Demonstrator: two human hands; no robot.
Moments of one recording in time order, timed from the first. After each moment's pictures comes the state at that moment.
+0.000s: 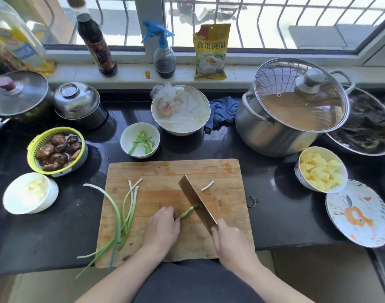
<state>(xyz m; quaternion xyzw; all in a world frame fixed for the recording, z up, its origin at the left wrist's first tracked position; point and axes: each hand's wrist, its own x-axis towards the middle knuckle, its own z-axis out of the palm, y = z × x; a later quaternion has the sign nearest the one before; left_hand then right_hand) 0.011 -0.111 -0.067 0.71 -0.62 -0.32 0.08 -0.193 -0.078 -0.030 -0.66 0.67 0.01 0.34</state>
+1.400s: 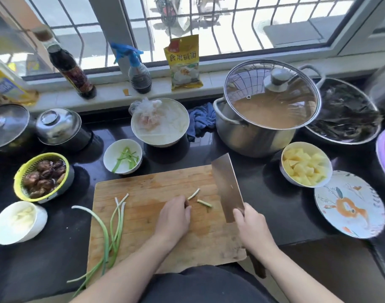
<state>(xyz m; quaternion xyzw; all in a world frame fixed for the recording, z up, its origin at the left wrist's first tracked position) -0.052 -0.163 -0.047 0.67 -0.68 -0.29 0.10 -0.266 -0.121 -0.001 -0.46 0.78 -0.14 0.40</state>
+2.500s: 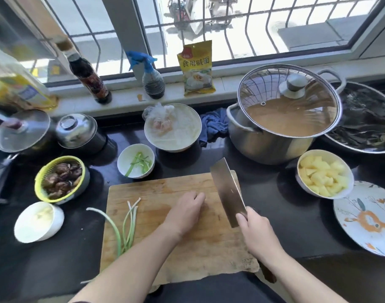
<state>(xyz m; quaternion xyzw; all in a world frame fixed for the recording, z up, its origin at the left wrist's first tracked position) -0.044 -0.199 -0.055 0.53 -0.82 -0.22 0.06 -0.255 -0.138 0.003 -0.51 0.75 -0.11 0.41</state>
